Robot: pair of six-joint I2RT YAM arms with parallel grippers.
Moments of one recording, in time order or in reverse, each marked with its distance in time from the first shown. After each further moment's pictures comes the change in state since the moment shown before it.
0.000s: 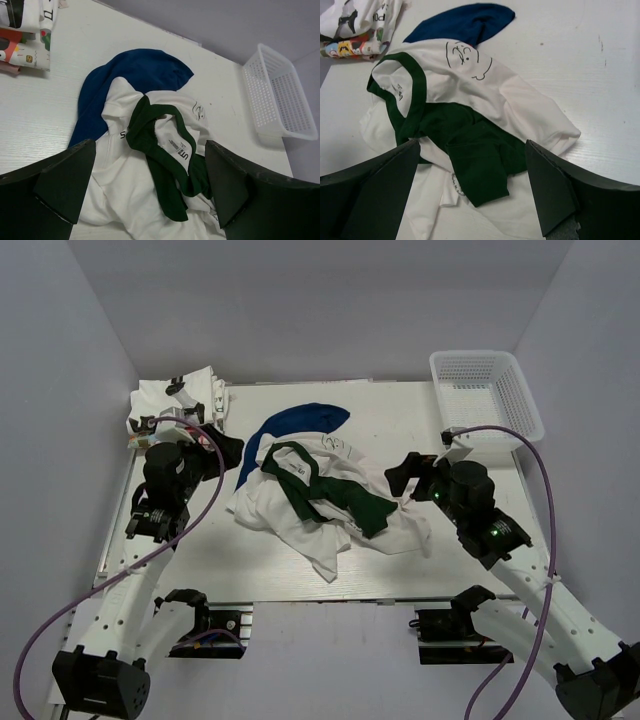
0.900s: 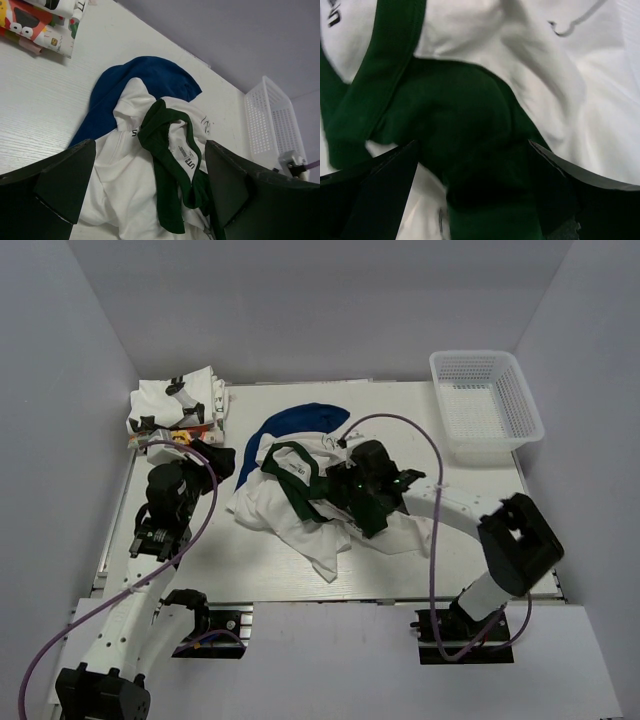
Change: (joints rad) left arm 0.000 -0.118 -0.163 0.063 -0.139 -0.147; right arm 0.174 0.753 0.206 0.129 -0.087 -0.235
